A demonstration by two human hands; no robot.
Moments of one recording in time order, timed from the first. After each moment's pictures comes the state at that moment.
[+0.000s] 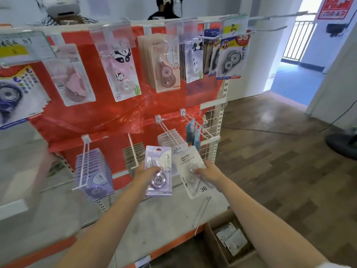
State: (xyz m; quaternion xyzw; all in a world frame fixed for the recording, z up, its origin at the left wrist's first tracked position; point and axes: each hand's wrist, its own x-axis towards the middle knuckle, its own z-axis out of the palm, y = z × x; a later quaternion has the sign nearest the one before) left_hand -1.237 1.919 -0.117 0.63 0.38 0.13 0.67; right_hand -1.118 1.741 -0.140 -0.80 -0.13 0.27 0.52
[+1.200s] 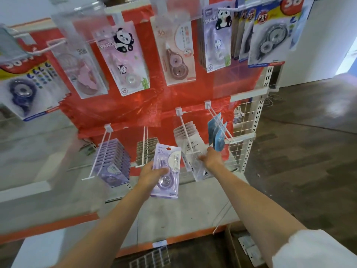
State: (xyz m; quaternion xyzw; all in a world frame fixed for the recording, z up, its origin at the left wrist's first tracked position) left_hand -1.211 1.911 -0.123 0.66 0.46 0.15 0.57; right_hand -1.029 1.815 -0.165 -0.89 -0.20 0.26 0.32
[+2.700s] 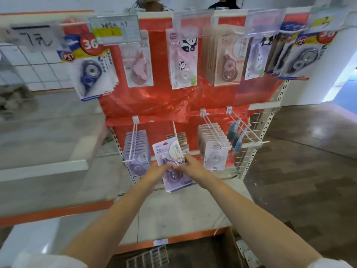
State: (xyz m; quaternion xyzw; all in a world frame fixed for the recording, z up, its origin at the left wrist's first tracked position) left_hand -1.313 1.968 -0.119 0.66 0.43 0.11 0.60; right_hand -1.205 1.878 -0.122 -0.75 -0.31 0.35 0.47
